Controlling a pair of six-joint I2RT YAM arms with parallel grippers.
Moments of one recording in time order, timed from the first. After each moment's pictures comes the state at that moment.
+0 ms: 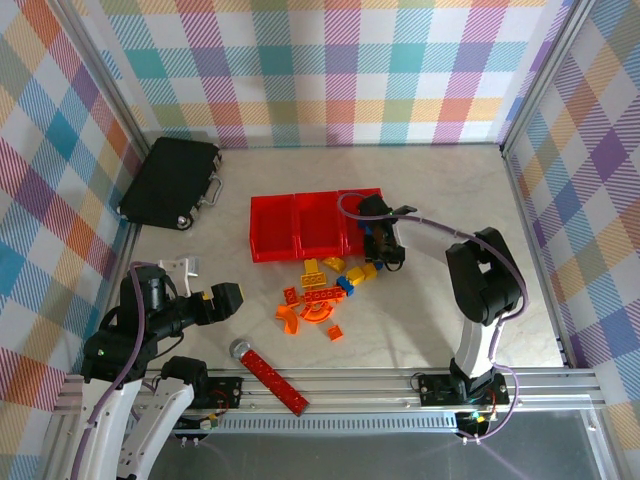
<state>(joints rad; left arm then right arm) -0.19 0.48 0.87 -1.10 0.35 -0.45 0.53 1.85 1.22 -0.71 0.13 0.55</state>
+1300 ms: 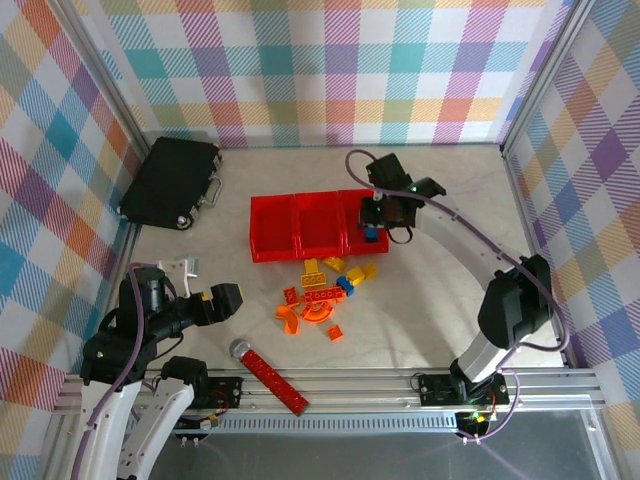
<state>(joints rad) -0.19 0.46 0.87 -1.10 0.35 -0.45 0.53 1.67 1.50 -0.85 0.03 0.44</state>
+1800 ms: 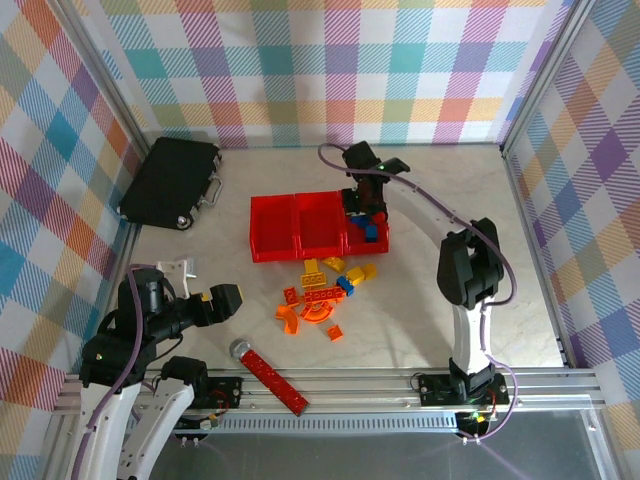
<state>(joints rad) -0.19 0.45 0.87 -1.10 0.35 -0.45 0.53 2.02 1.81 -0.94 0.03 0.33</state>
